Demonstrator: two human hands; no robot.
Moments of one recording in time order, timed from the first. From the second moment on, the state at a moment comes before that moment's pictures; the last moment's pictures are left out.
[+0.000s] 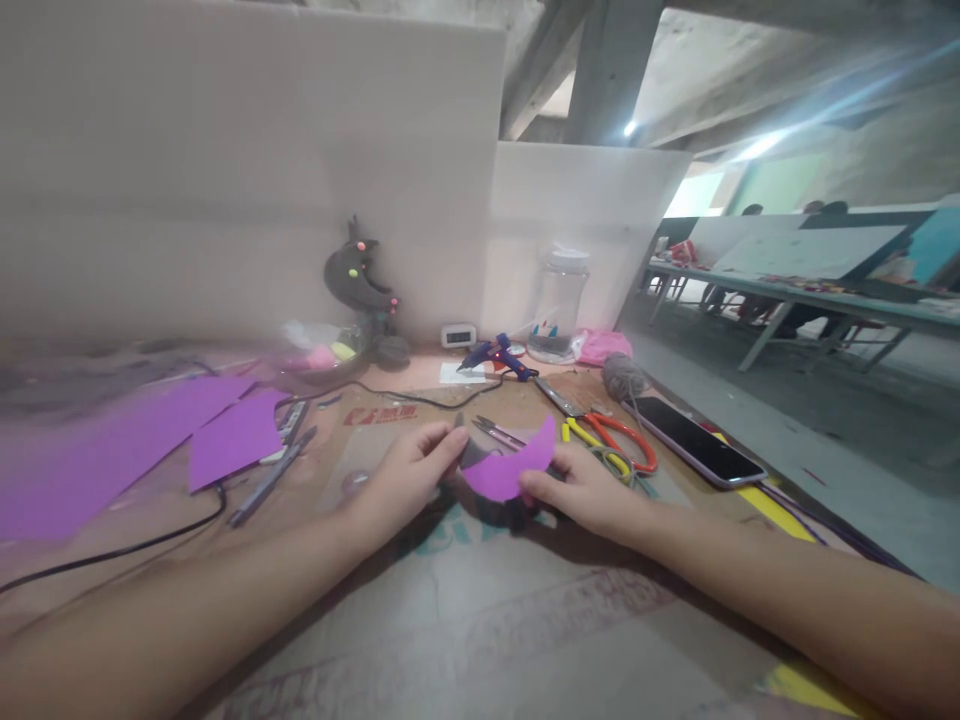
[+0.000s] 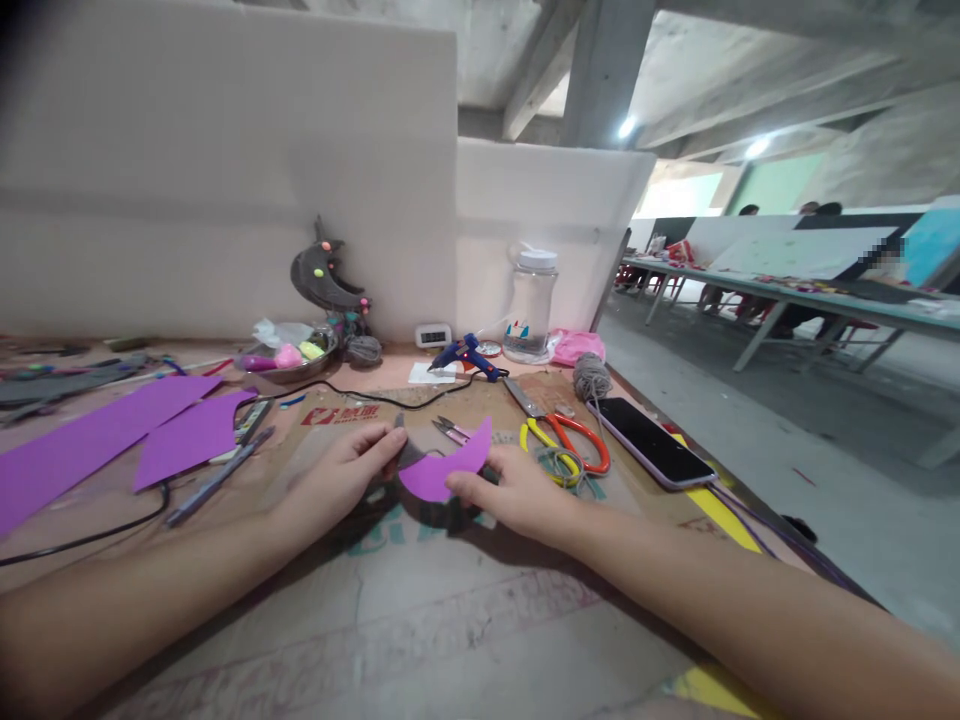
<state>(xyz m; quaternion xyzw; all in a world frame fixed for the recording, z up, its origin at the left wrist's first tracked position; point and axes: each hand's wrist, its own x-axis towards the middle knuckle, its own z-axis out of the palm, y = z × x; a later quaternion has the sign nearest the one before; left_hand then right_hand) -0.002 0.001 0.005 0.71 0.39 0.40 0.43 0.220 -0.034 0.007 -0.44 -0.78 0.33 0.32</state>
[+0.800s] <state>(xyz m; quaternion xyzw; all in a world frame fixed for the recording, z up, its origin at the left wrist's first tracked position) -0.001 -0.002 0.002 0.70 0.37 0.36 0.49 0.206 -0.042 0.015 -0.48 -0.72 0.39 0.31</state>
